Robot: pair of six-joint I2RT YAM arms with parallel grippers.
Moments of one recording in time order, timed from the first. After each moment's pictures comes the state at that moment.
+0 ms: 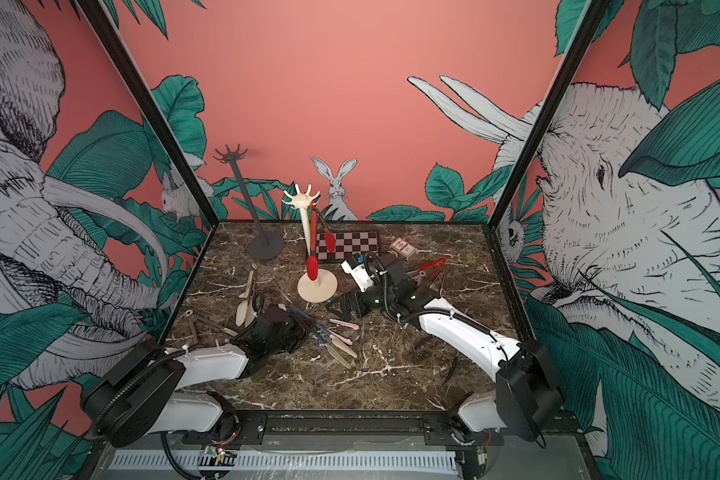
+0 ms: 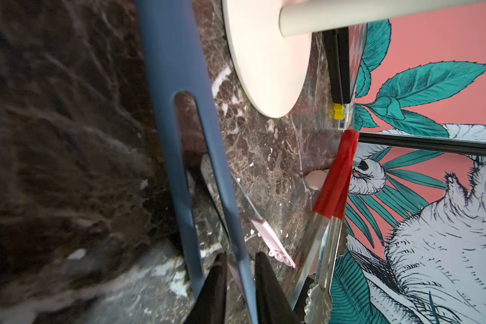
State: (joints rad) left arm -0.63 1.36 0.31 0.44 0.09 -1.38; right arm 0.68 1.39 1.01 -0.22 -0.56 0.25
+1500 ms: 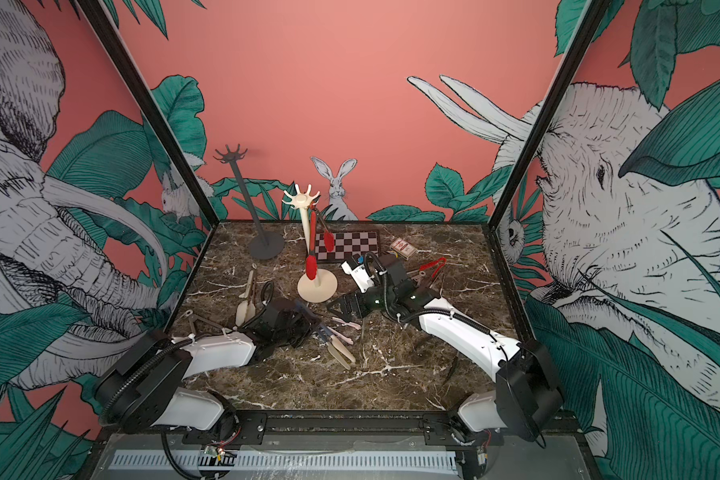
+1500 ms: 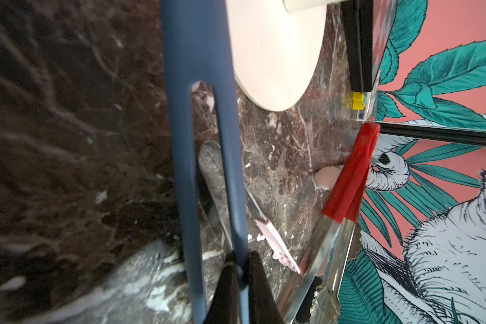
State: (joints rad) left arm -0.63 1.40 0.44 0.27 0.13 -1.33; right arm 0.68 1.39 1.01 -0.24 -0.55 0.23
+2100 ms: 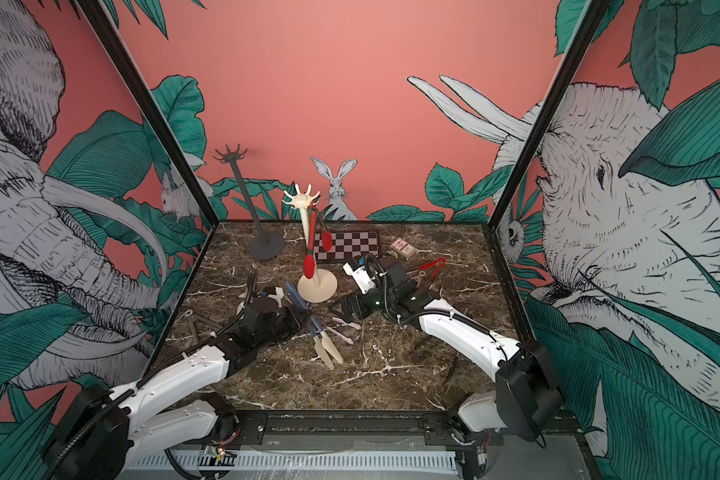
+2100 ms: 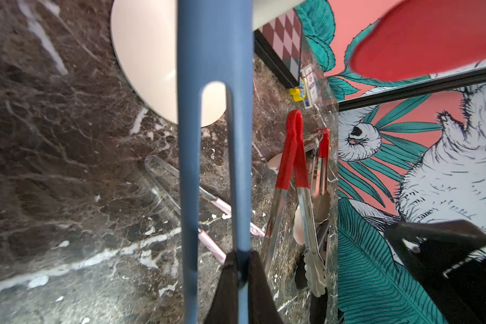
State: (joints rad) left arm -0.63 1.03 0.45 0.03 0.08 -1.07; right arm 0.68 1.39 1.00 -0.24 -0.51 0.23
